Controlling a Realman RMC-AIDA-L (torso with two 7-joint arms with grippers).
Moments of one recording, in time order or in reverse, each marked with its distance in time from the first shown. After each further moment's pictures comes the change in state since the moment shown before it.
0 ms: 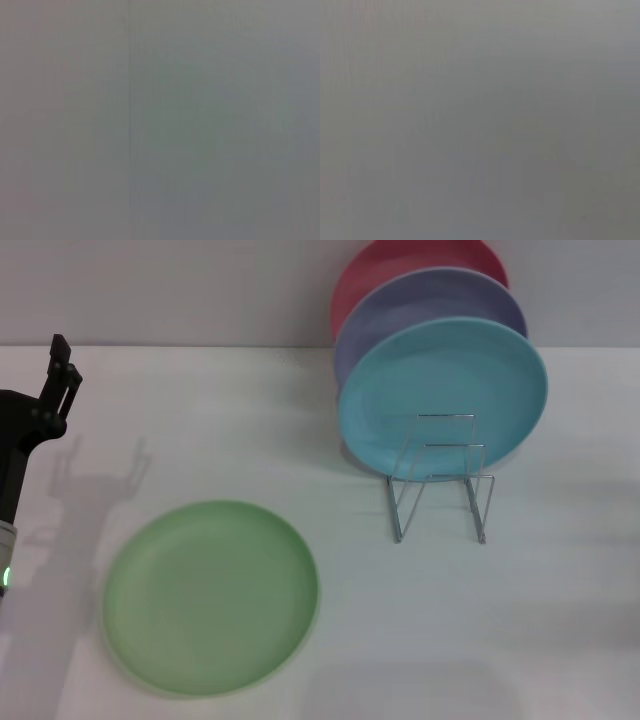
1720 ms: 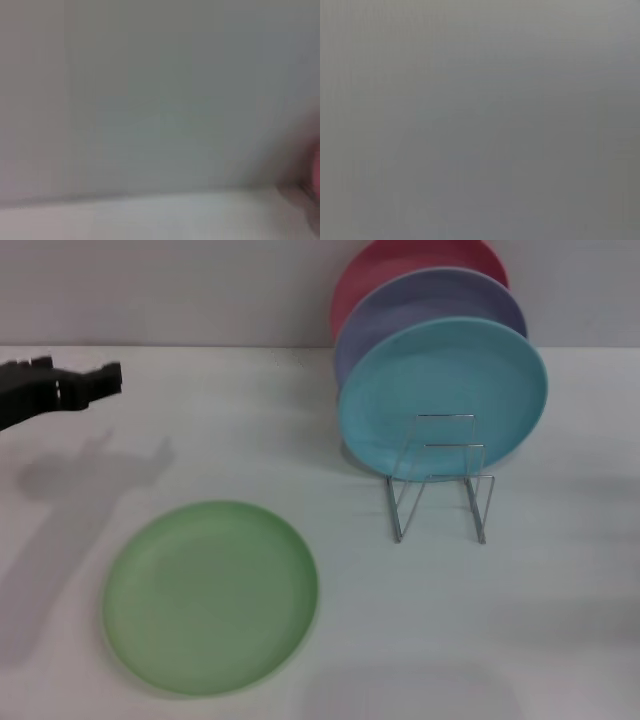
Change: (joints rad) left arm 0.245 0.006 -1.048 1.290 0.444 -2.196 0.253; right arm 0.017 -0.005 0.018 -0.001 0.000 -0.006 0.003
